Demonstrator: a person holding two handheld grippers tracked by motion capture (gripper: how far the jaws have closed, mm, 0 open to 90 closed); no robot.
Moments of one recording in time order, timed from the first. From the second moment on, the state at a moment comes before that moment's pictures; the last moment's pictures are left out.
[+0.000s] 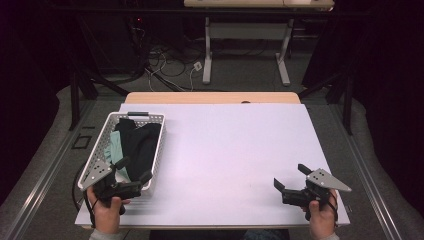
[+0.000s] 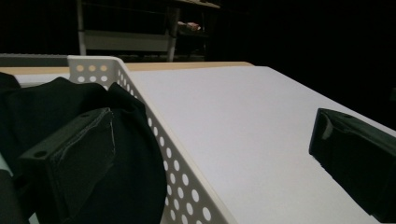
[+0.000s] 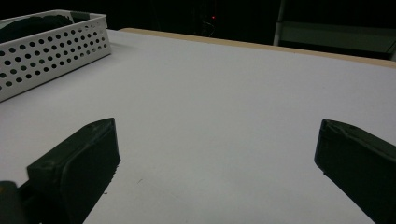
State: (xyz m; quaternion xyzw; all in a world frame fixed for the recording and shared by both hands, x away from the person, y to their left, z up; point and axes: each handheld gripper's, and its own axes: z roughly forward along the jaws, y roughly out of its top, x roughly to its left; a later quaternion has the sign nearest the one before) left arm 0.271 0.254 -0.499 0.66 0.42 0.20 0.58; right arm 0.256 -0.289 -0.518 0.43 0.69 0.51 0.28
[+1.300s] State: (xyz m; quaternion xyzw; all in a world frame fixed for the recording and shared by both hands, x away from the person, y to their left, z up) left arm 0.291 0.299 -0.473 0.63 0.52 0.22 0.53; right arm 0.265 -0.282 -0.524 0.43 0.70 0.50 0.27
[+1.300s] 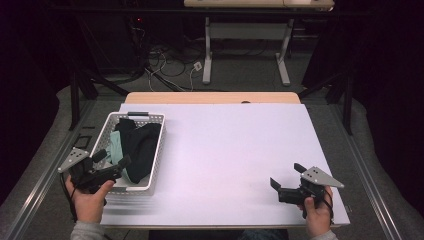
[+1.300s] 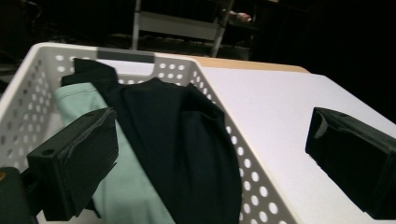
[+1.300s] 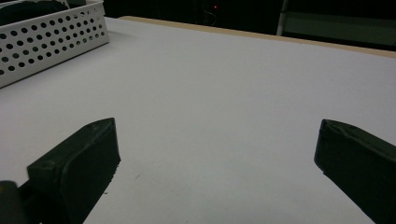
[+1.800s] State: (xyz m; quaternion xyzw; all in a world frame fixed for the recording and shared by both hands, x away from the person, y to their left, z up) left arm 0.321 0.299 -0.474 0.61 0.58 0.20 0.49; right arm 0.265 -0.284 -0.525 0.44 0.70 0.50 0.27
